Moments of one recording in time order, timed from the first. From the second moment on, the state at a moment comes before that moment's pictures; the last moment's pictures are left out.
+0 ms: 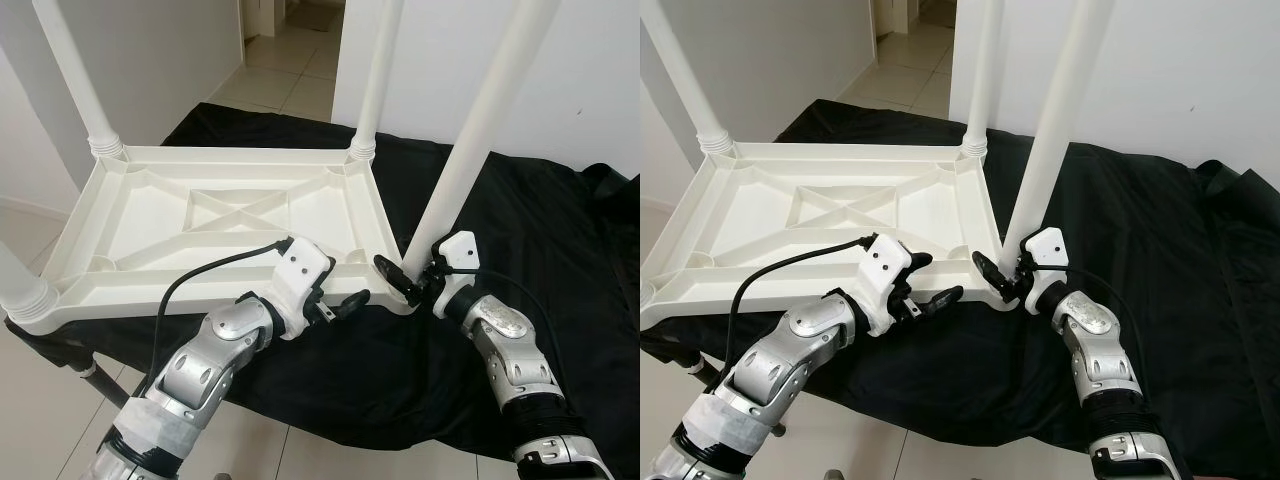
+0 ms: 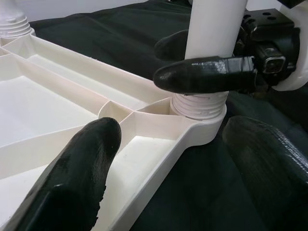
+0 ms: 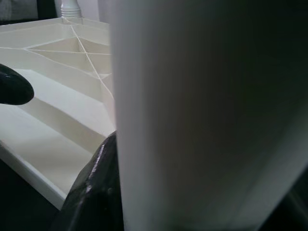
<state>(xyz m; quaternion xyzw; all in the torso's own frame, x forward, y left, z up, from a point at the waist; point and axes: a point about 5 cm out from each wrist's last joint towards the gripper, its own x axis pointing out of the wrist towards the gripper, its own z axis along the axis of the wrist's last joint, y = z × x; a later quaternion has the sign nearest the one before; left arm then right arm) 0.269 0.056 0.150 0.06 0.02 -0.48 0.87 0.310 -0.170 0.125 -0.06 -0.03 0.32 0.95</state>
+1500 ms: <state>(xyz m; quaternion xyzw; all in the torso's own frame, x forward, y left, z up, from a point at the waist) 0.277 0.048 0.164 0.04 0.01 -0.48 0.87 0.298 -0.140 0.132 0.05 -0.02 -0.07 1.00</state>
